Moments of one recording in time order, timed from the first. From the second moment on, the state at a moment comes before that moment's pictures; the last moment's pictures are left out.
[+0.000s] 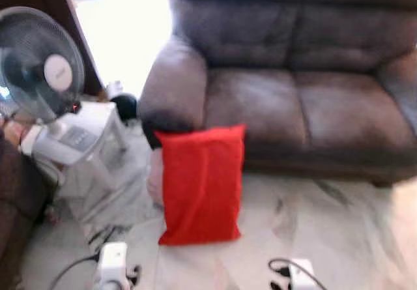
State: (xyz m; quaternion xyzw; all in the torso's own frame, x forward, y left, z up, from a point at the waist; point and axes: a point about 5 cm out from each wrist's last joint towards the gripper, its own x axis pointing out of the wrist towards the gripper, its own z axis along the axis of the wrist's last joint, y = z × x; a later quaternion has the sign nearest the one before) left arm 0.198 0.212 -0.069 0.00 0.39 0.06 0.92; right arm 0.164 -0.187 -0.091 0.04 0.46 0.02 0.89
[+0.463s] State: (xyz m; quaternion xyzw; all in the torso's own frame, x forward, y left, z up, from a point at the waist) left arm 0.197 0.212 -0.070 0.00 0.39 0.06 0.92; right arm 0.178 -0.188 -0.084 0.03 0.44 0.02 0.89
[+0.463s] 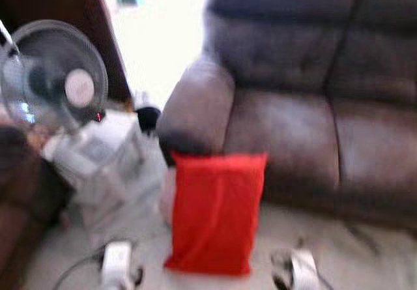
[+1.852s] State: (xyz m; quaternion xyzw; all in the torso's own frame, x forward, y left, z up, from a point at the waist) left arm 0.199 0.214 -0.068 -0.01 0.38 0.06 0.92; right arm 0.168 -0.184 -0.090 0.04 0.46 0.02 0.89
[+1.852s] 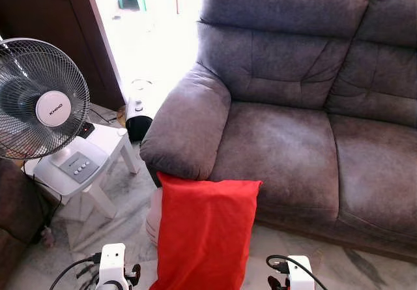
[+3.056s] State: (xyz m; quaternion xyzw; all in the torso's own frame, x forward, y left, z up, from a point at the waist) left arm 0.304 0.176 0.110 0.04 -0.14 0.00 0.99; right arm 0.310 -0.163 0.072 0.06 -0.03 0.02 1.00
